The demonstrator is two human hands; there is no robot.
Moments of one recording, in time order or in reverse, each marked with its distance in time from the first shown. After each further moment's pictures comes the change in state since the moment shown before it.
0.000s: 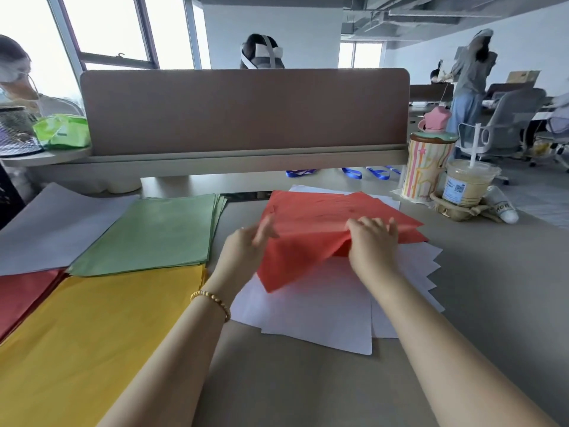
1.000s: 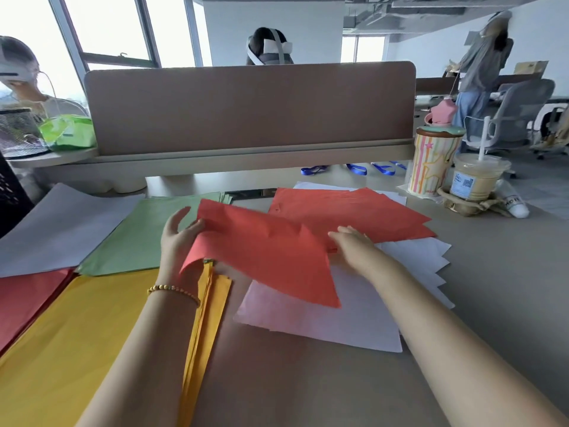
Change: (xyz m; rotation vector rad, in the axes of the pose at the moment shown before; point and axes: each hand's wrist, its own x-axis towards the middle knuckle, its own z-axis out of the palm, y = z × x) left_hand 0.017 -0.062 -0.070 -0.643 0.327 -0.417; right_hand 0.015 -0.020 0.010 0.251 -0.548 -0.097
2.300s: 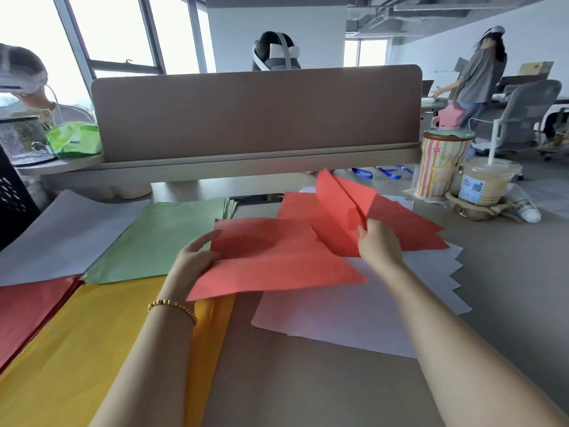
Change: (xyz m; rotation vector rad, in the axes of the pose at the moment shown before) left_hand -0.003 -0.005 -0.002 0.317 -0.200 -0.141; right_hand 0.011 0.013 -0.006 0.290 0.473 0.267
